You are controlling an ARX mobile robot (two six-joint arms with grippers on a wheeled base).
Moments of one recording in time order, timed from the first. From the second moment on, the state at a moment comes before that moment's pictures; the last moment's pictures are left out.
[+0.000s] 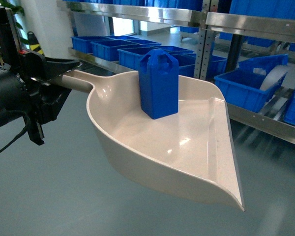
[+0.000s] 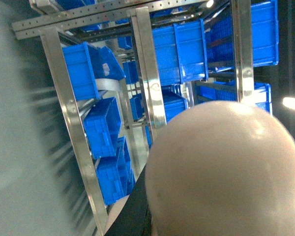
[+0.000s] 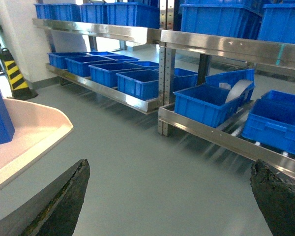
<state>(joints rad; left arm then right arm) -0.15 1.84 0.60 1.28 0.32 -1.41 0.00 0.46 0.06 0.39 0.00 0.00</state>
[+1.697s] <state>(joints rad) -0.15 1.84 0.60 1.28 0.32 -1.41 0.00 0.46 0.06 0.39 0.00 0.00</state>
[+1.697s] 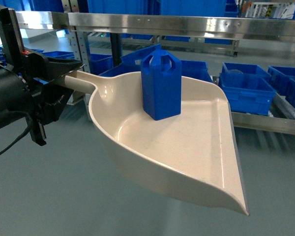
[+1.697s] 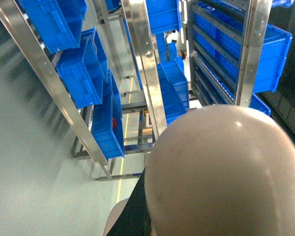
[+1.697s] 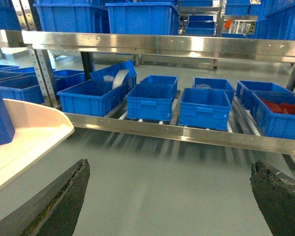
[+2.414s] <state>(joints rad) -0.15 1.84 0.60 1.28 0.32 -1.41 0.00 0.46 0.06 0.39 0.00 0.00</state>
